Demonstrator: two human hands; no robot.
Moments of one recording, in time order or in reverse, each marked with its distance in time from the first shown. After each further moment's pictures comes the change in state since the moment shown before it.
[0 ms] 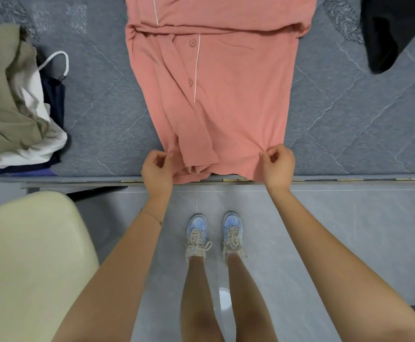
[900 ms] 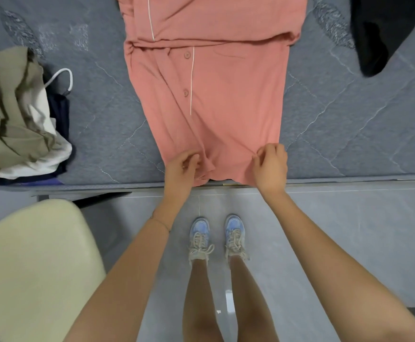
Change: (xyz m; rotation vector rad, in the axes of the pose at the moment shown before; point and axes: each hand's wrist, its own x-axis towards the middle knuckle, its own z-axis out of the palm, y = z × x) left_hand -0.026 0.044 0.019 -0.024 -0.345 0.098; right_hand 0.001 -0.016 -0.010 -0.274 -0.102 -0.134
